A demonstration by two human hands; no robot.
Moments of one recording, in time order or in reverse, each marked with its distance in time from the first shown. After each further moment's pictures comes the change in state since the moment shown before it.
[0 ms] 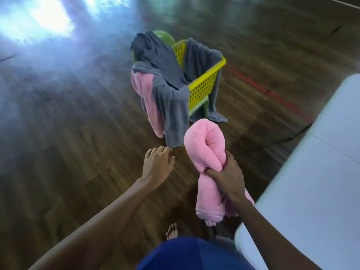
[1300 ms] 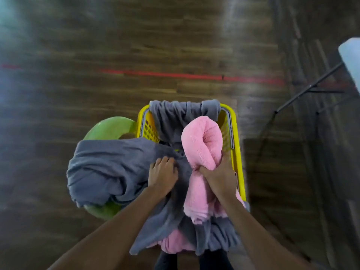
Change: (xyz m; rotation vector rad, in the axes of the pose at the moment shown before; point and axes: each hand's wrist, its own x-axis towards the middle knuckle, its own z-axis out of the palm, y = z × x) left_hand 0.751 -0.129 0.079 0.166 -0.459 0.641; right_hand 0.613 -0.251 0.184 0.146 0.630 0.603
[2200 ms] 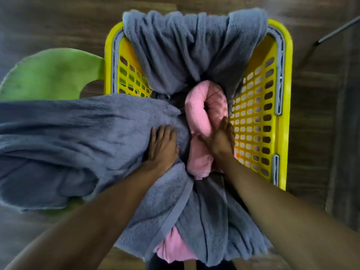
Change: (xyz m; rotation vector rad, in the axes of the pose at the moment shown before) left_hand 0.058 -0.051 0.159 0.213 -0.251 0.122; right_hand 0.109 0.114 0.149 -0.327 -0.271 0.213
